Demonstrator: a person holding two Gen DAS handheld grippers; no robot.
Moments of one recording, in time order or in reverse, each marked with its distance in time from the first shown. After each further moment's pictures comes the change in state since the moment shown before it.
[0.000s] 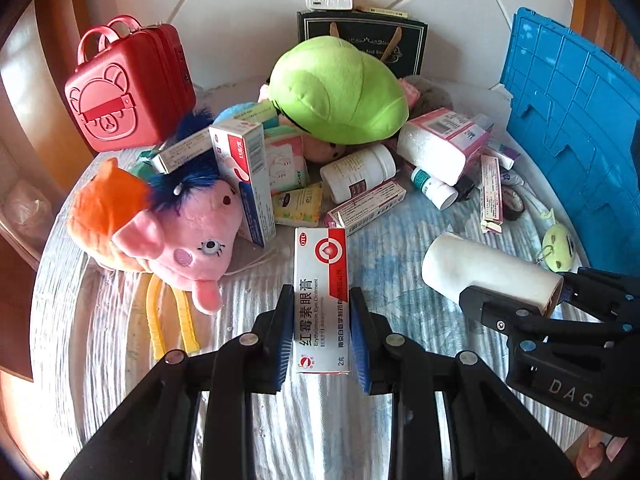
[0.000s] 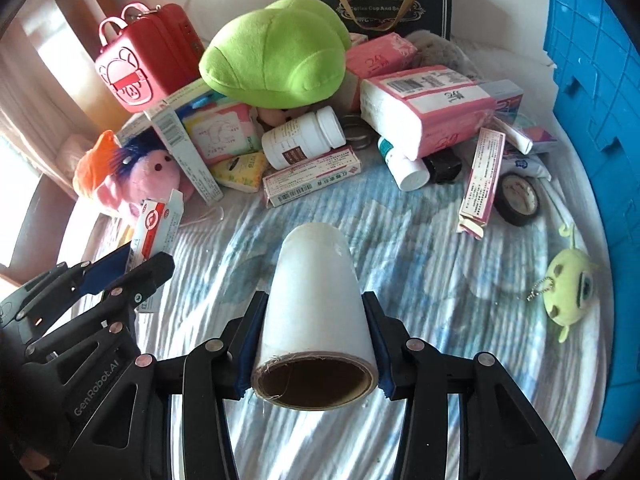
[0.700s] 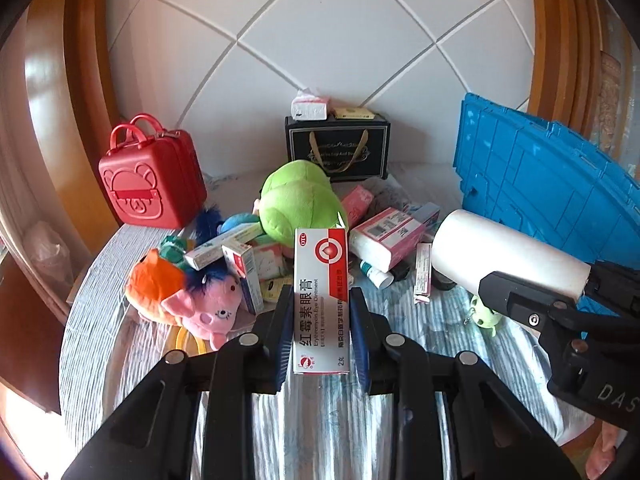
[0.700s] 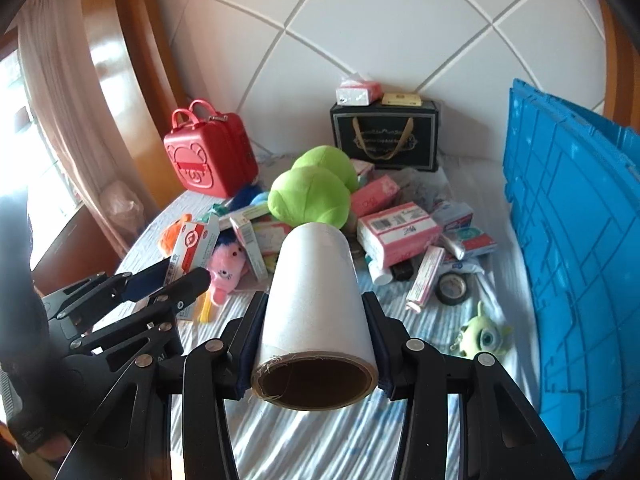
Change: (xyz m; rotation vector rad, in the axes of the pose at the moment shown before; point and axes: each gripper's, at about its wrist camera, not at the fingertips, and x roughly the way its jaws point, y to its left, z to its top) left arm -0.142 -0.044 0.027 0.010 -0.273 -0.005; right arm -0.195 0.003 0.005 -0.082 -0.341 0.022
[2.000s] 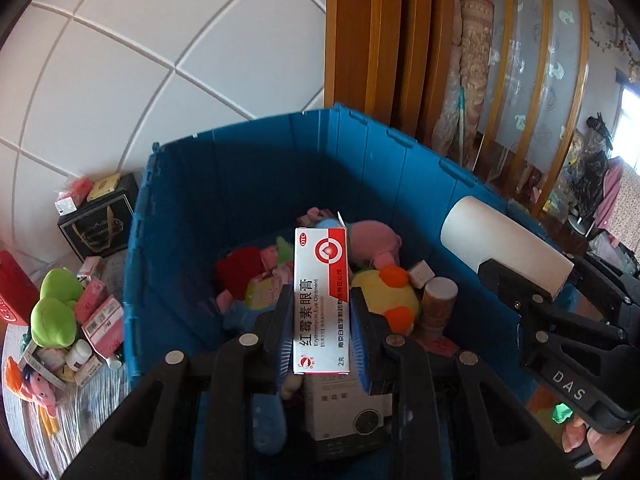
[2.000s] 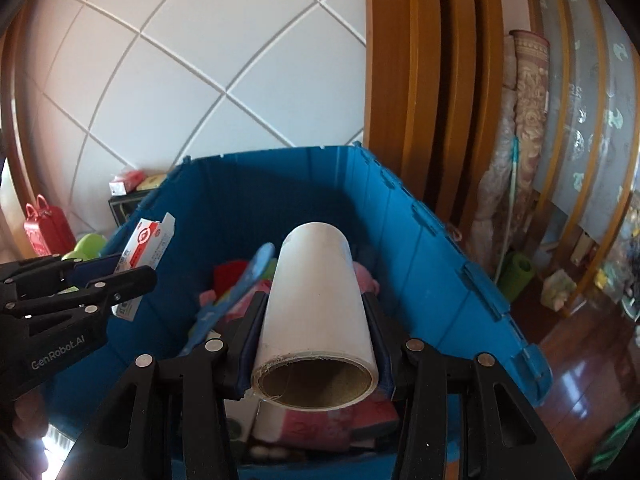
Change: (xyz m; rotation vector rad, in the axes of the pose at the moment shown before) left arm -0.001 -0.471 0.105 0.222 0.092 -0.296; right arm -0.230 -0.415 -0.012 0.135 -0.144 -0.425
